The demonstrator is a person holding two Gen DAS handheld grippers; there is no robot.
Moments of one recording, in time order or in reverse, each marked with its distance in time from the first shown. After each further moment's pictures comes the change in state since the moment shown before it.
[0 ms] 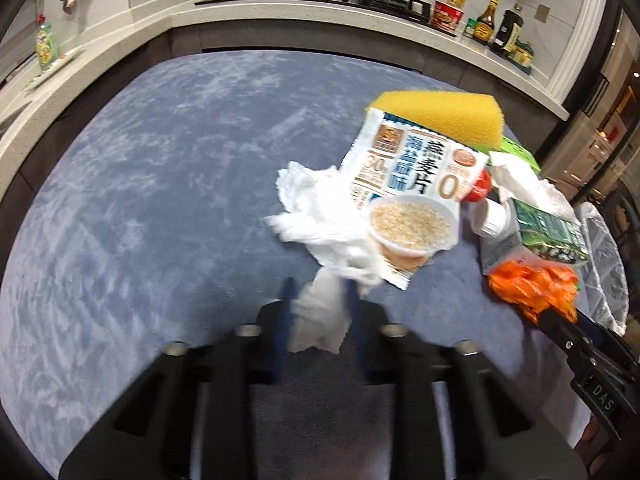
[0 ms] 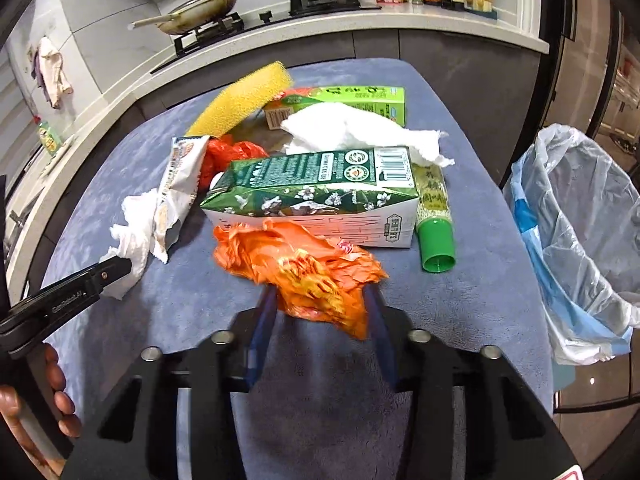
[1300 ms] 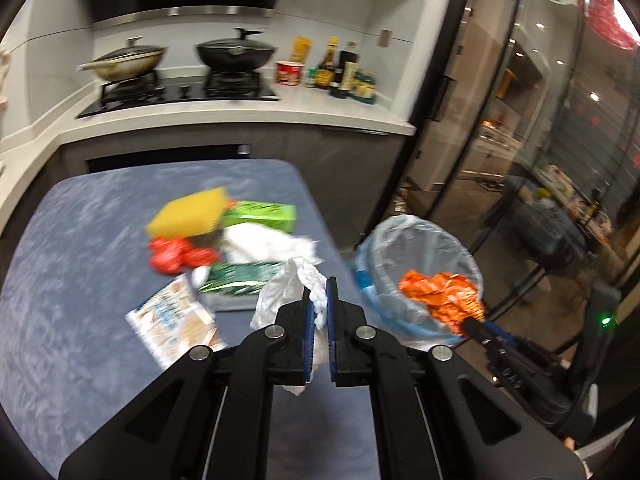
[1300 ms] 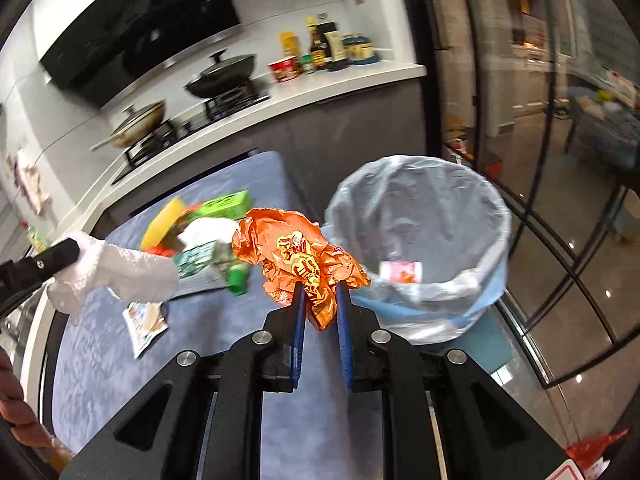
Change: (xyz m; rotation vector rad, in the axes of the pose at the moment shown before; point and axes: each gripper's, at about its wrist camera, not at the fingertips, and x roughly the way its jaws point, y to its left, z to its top) left arm -0.155 -0.190 -0.008 0.256 -0.205 -0.330; right arm -0.157 -0.160 -0.036 0.270 -0.247 -0.101
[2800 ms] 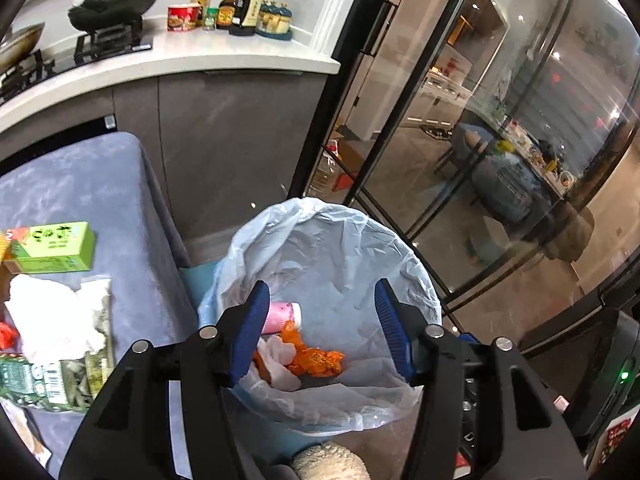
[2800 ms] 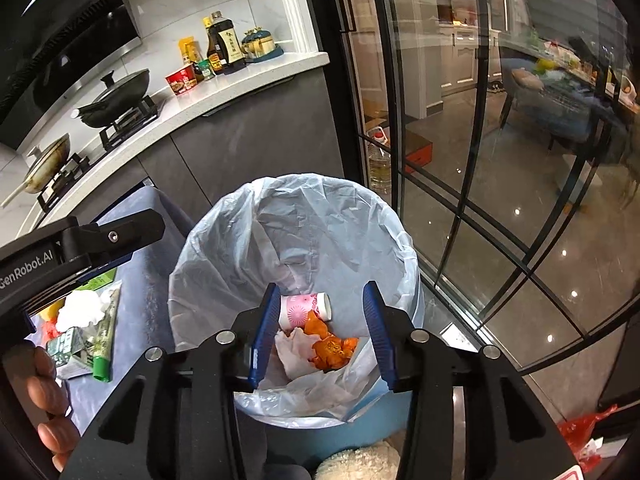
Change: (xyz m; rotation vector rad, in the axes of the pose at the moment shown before) left arm 0.208 -0.127 0.039 0.079 0.182 -0.196; right arm 0.076 -0.105 0.058 0.125 0.013 -0.219
